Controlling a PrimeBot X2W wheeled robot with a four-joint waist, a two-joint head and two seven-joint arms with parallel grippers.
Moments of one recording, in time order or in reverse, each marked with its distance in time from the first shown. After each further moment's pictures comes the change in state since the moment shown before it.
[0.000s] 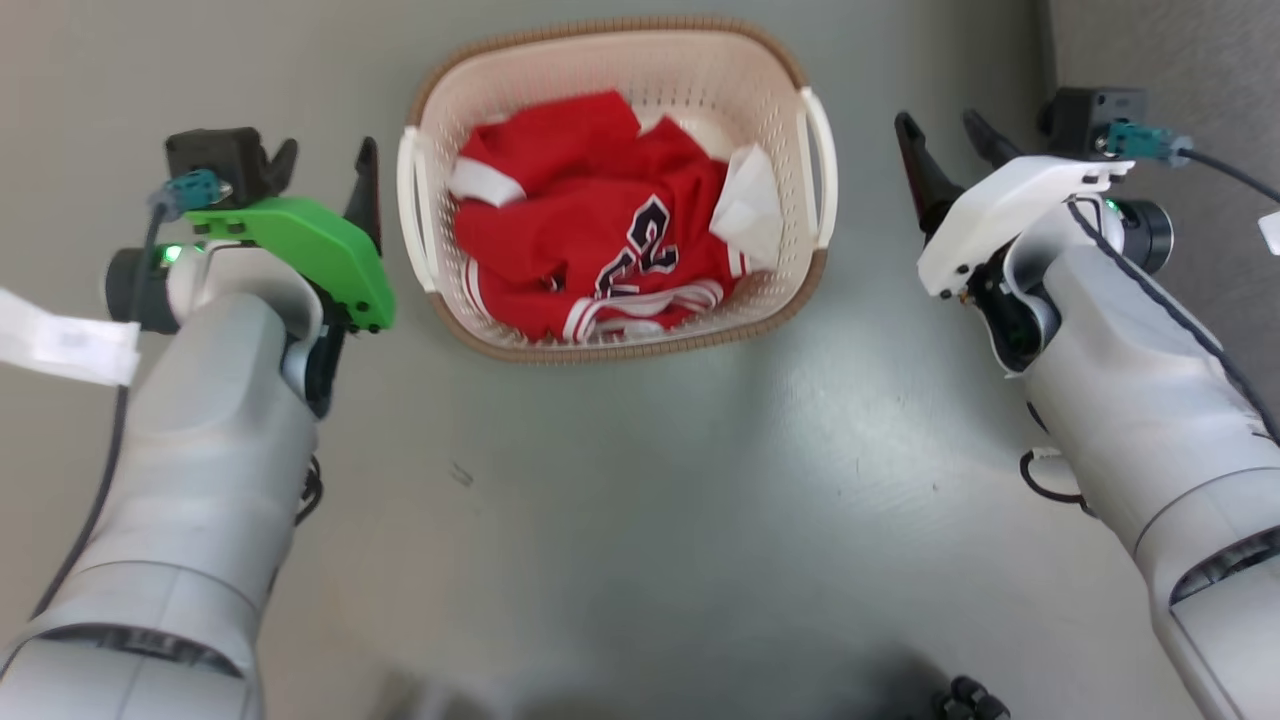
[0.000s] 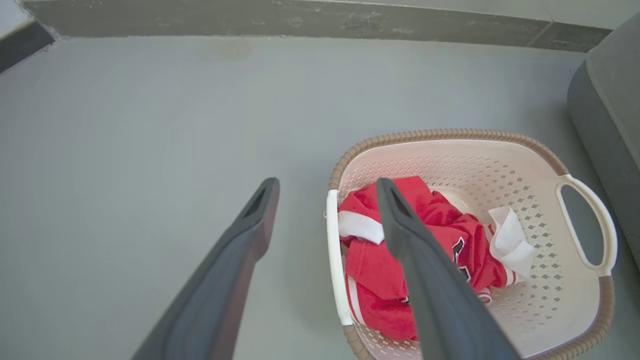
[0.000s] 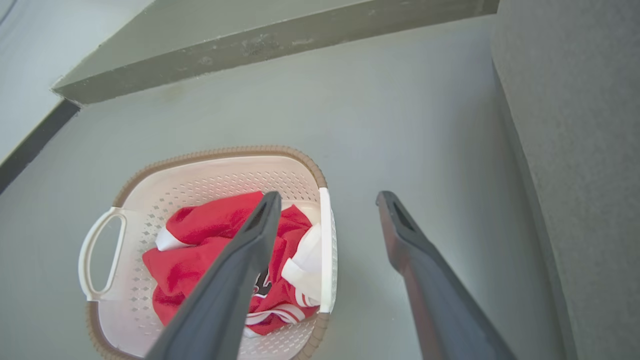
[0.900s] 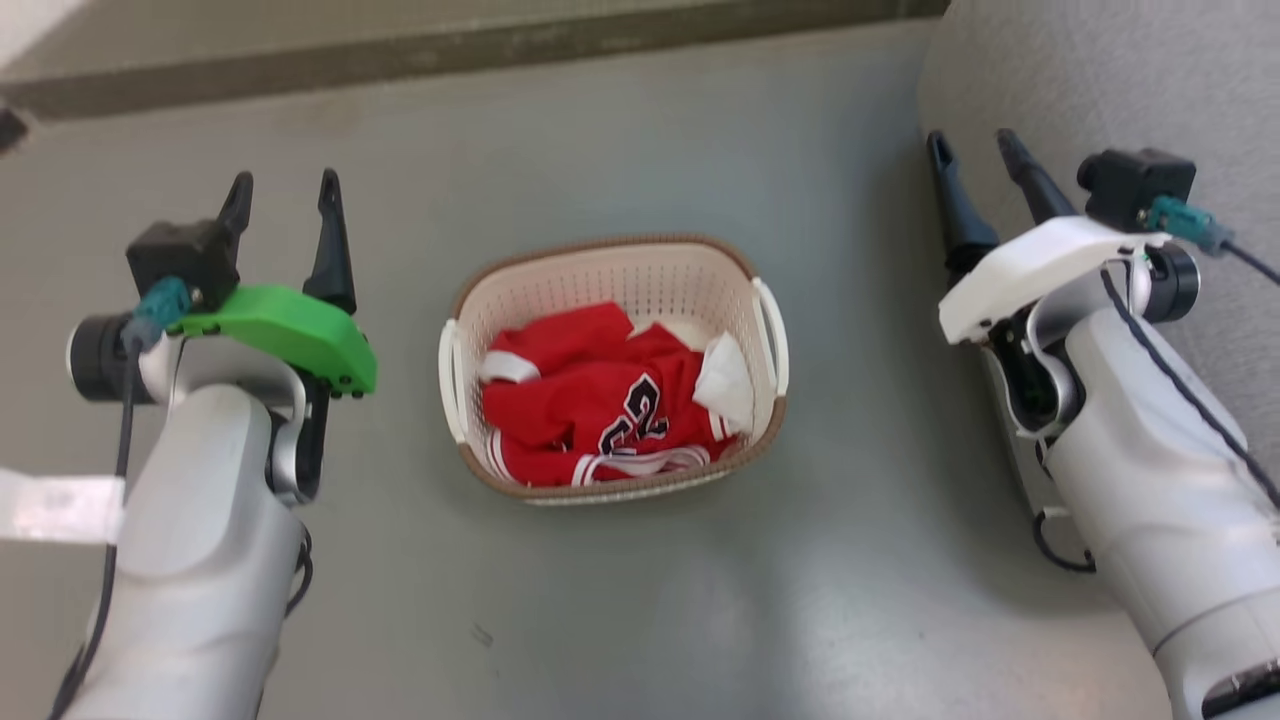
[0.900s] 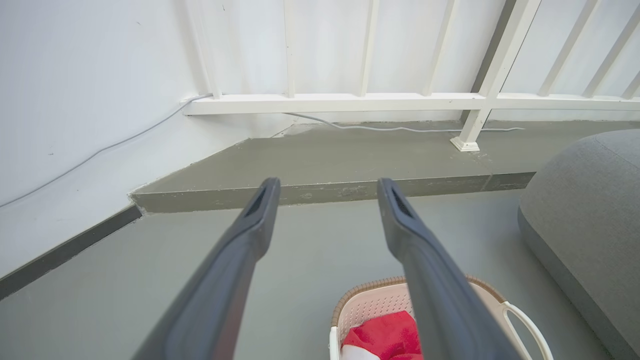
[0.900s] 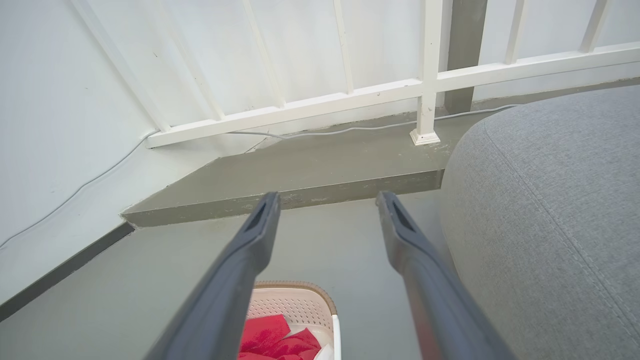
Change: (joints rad) left arm 0.320 0.081 0.146 -0.518 0.136 0.118 0.000; right arm 0.262 -0.059 -0.182 -0.430 -0.127 -0.082 0.000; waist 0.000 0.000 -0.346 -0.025
